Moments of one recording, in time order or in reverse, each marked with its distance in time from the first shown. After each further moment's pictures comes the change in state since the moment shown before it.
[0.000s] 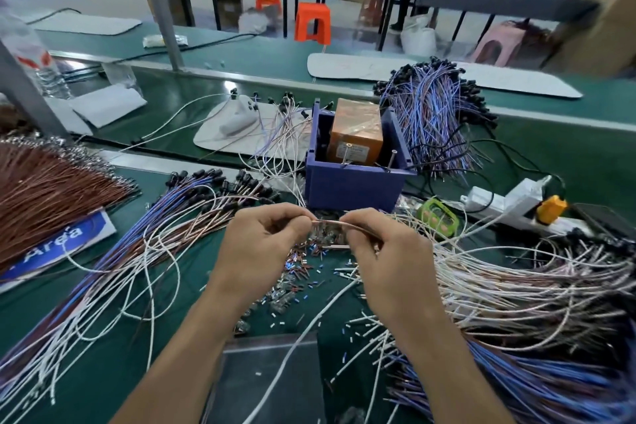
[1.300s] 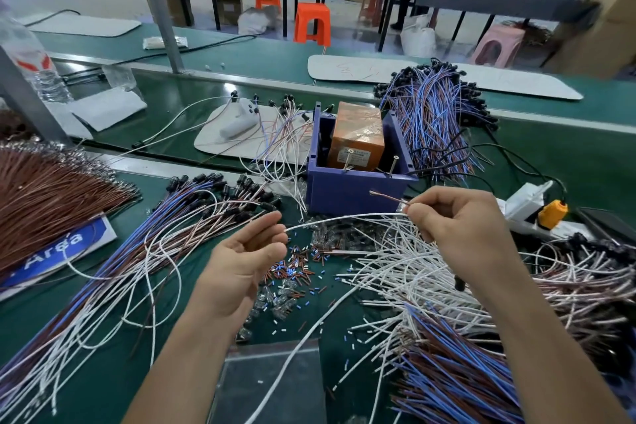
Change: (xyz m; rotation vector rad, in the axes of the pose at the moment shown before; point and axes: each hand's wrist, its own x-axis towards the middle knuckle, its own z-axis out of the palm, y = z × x) left_hand -0.006 -0.025 -0.009 -0.824 0.109 -0.456; right_hand 0.046 0.030 -0.064 0.247 -0.043 0.238
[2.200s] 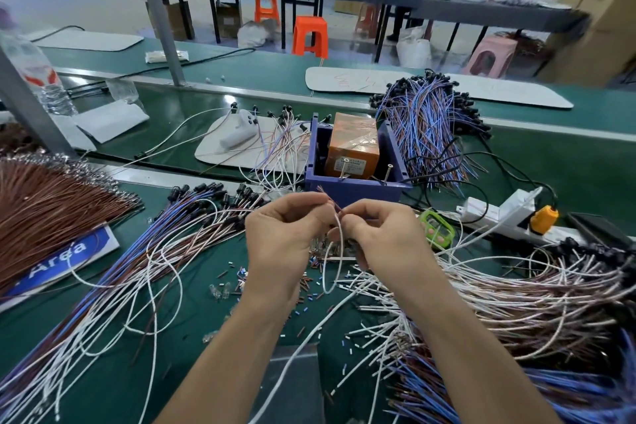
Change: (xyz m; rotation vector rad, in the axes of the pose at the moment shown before) left_hand -0.009 0.009 0.079 0.166 0.004 0.348; right_hand -0.011 -0.025 0.065 0.133 -0.137 0.112
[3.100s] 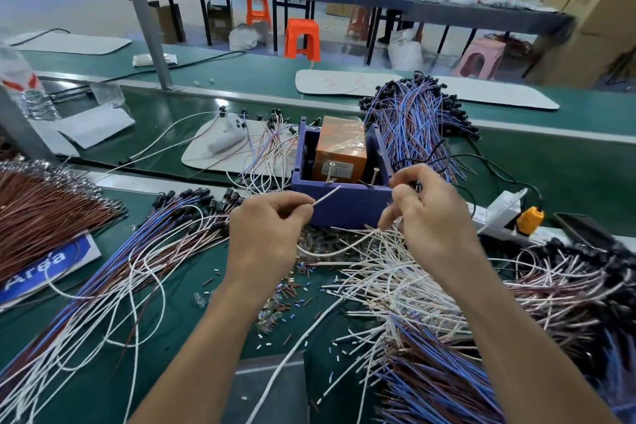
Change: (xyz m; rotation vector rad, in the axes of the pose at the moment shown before) left_hand 0.026 -0.005 -0.009 0.765 -0.011 0.275; right_hand 0.014 -0.009 -0.059 -0.258 0.213 -0.069
